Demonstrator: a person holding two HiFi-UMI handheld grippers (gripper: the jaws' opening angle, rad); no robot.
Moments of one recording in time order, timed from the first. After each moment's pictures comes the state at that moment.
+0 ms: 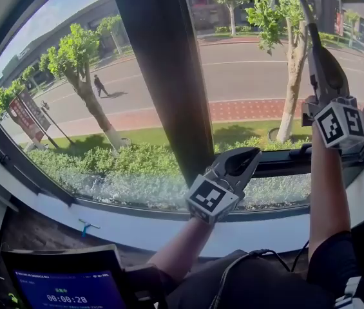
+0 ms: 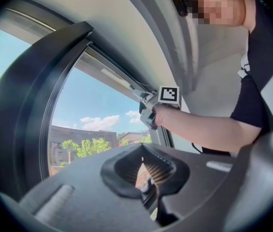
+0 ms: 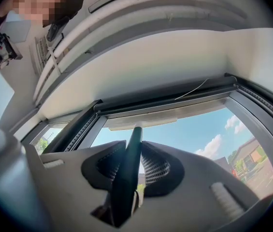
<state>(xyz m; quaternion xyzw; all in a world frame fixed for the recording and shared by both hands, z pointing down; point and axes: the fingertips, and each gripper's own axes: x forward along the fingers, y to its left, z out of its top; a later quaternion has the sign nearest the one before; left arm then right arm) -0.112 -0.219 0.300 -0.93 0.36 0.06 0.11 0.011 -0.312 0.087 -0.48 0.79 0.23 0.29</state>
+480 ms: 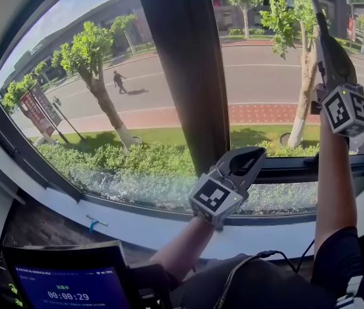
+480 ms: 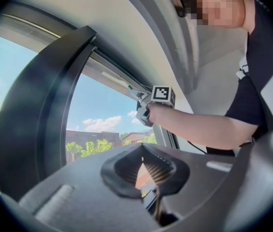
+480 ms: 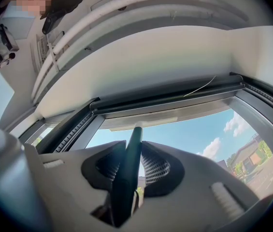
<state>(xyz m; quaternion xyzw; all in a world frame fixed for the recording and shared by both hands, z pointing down) -0.137 -0.224 0.269 -0.92 0.37 0.05 0.12 -0.007 -0.341 0.038 -0.48 0.79 0.24 0.30</state>
